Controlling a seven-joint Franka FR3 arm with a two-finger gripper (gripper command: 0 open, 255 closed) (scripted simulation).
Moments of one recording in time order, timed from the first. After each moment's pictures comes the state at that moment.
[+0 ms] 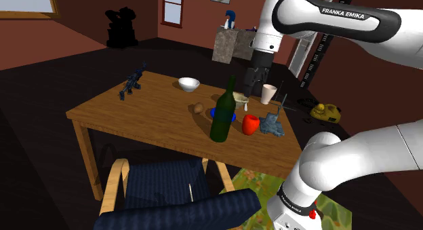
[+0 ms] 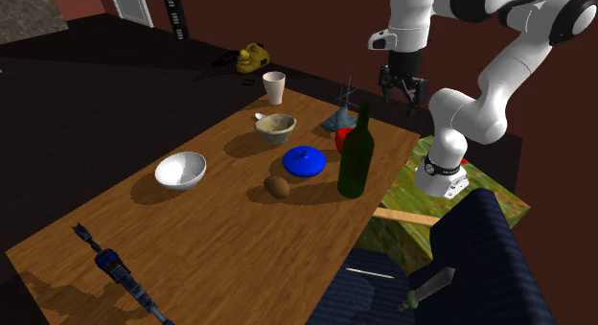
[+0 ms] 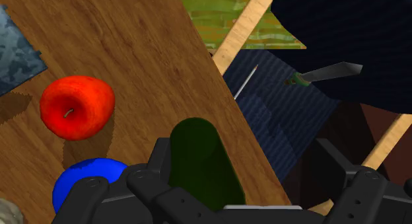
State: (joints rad) arm 0.00 -0.74 -0.07 -2.32 0.05 1.50 -0.05
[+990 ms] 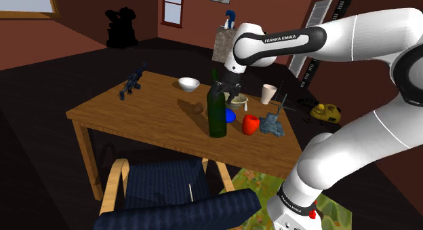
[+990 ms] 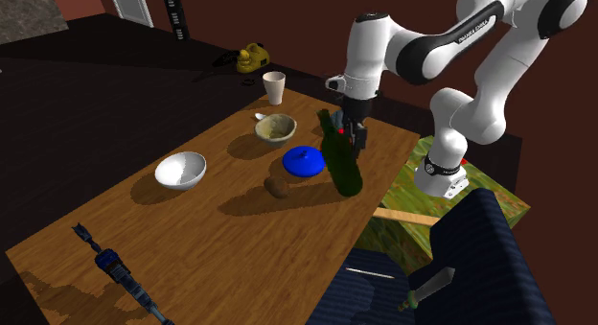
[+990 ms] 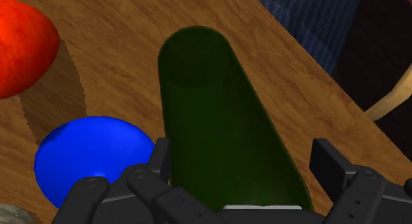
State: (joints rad) arm -0.07 -0.44 -0.03 -2.41 0.12 2.05 0.21
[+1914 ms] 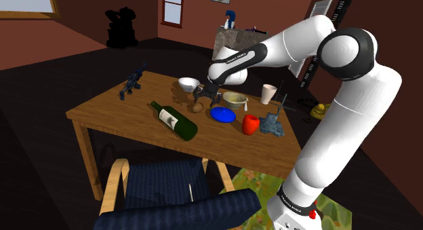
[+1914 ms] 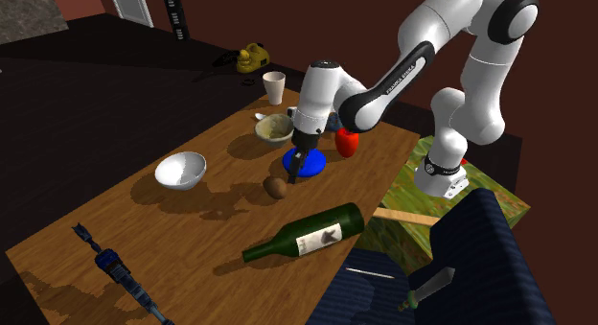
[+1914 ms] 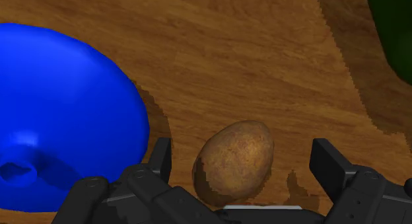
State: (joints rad) arm -0.13 0.01 -0.02 -2.26 0.15 2.53 0.47
